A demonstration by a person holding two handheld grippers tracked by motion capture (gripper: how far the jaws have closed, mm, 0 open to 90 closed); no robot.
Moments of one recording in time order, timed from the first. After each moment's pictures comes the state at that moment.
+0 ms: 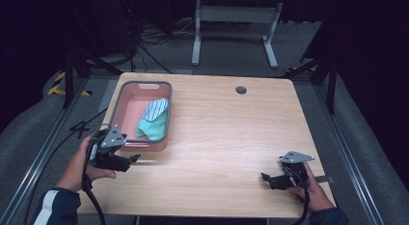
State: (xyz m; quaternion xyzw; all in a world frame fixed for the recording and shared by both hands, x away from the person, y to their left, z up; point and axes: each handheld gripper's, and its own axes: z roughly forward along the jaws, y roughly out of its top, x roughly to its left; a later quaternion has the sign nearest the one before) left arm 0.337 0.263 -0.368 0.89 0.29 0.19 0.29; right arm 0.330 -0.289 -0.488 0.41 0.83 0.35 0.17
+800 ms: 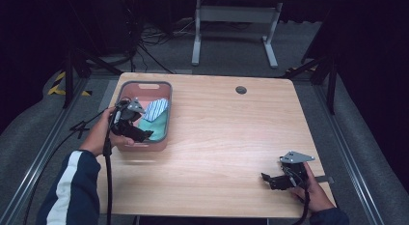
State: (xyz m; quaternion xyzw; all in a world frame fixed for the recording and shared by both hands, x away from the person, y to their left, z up) left arm 0.431 0.231 -0.365 0.91 0.31 0.15 0.23; right arm 0.330 -0.290 -0.488 0.41 0.83 0.35 0.17
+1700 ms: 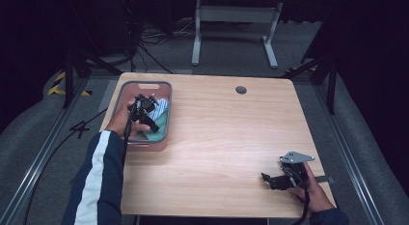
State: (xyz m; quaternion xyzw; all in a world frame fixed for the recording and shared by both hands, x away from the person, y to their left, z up) left arm 0.517 0.214 -0.428 0.91 0.40 0.07 0.10; right arm 0.329 -0.290 -0.488 0.41 0.83 0.35 0.17
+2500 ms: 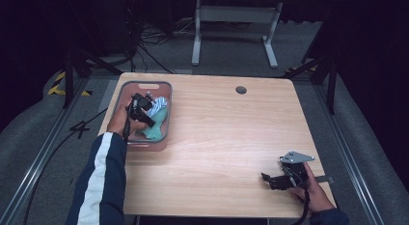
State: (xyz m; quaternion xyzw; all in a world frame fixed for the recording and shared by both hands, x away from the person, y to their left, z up) left arm 0.512 0.224 -0.418 0.90 0.41 0.06 0.16; right arm 0.329 -0.290 -0.488 0.41 0.83 0.35 0.17
